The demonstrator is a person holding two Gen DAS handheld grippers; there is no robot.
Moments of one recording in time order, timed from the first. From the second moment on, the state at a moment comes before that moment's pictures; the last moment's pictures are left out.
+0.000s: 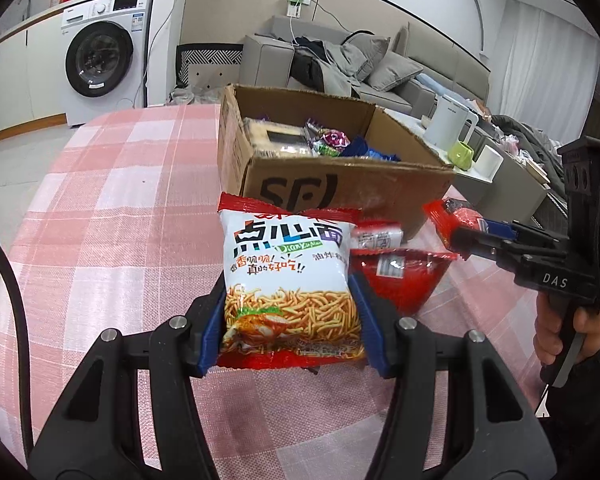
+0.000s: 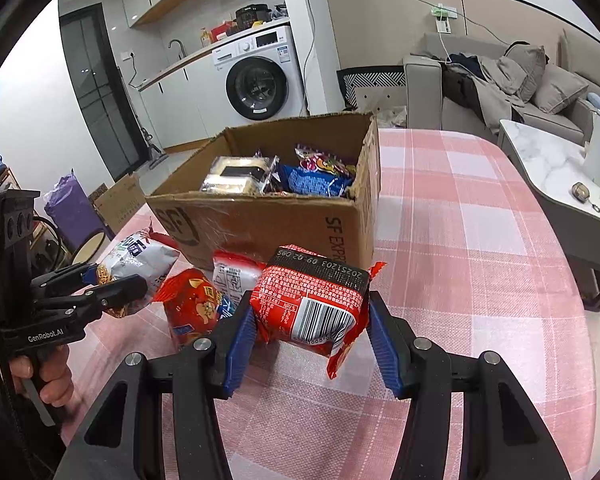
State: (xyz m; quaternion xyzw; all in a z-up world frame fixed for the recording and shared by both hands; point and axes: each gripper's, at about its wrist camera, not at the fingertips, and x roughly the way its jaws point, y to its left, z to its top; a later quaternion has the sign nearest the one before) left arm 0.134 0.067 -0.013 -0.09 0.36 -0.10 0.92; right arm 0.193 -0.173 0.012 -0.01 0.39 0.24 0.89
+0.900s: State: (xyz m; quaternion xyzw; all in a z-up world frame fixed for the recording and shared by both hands) left arm 0.109 0.061 0.049 -0.09 0.29 -0.08 0.95; right arm 0.180 -0.183 0.047 0.02 0.33 0.25 0.91
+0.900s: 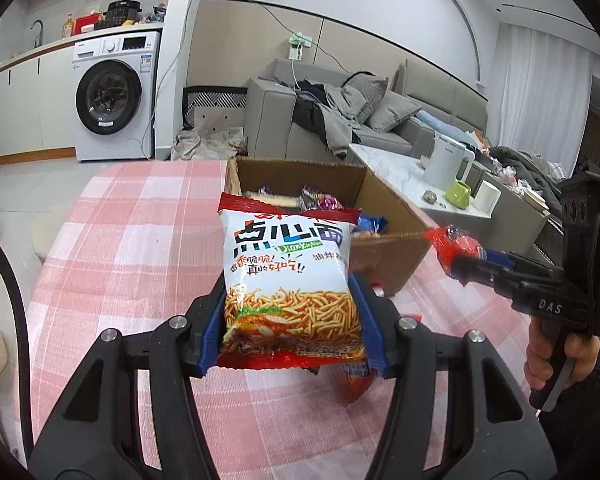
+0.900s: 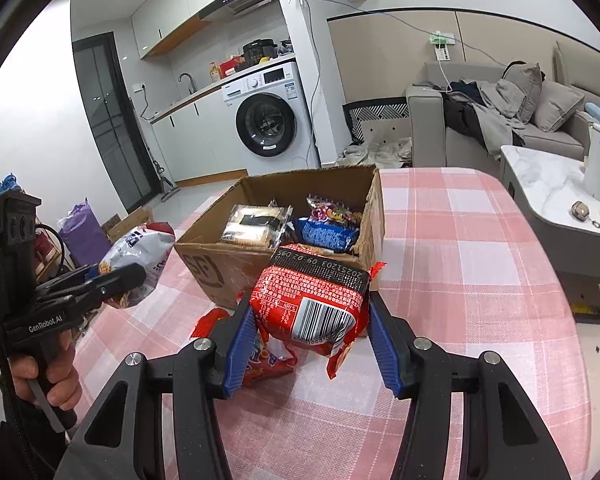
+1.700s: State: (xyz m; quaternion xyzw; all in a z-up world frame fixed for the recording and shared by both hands) left arm 0.162 0.052 0.066 -0.08 0.26 -0.05 0.96; right arm 0.216 -0.144 0.070 0.01 0.31 0.27 0.91
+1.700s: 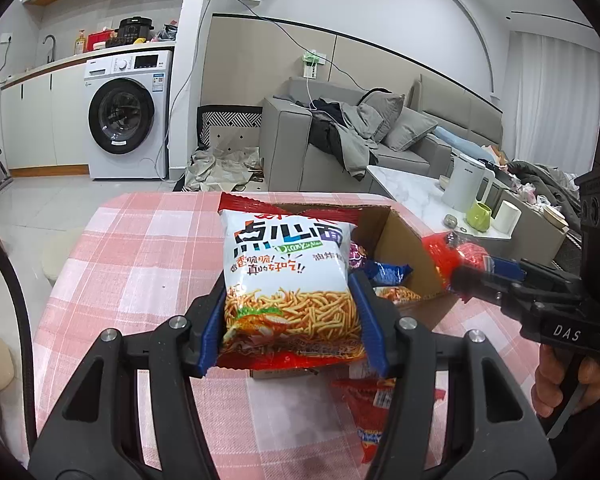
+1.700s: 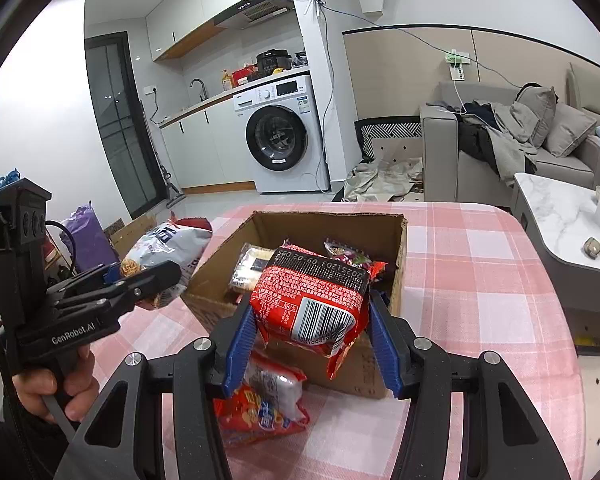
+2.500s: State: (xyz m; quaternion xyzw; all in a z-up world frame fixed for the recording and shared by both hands) left arm 0.236 0.031 0.053 -0.04 0.25 -0.05 0.97; right arm 0.273 -0.139 0.056 0.05 0.34 0.26 0.90
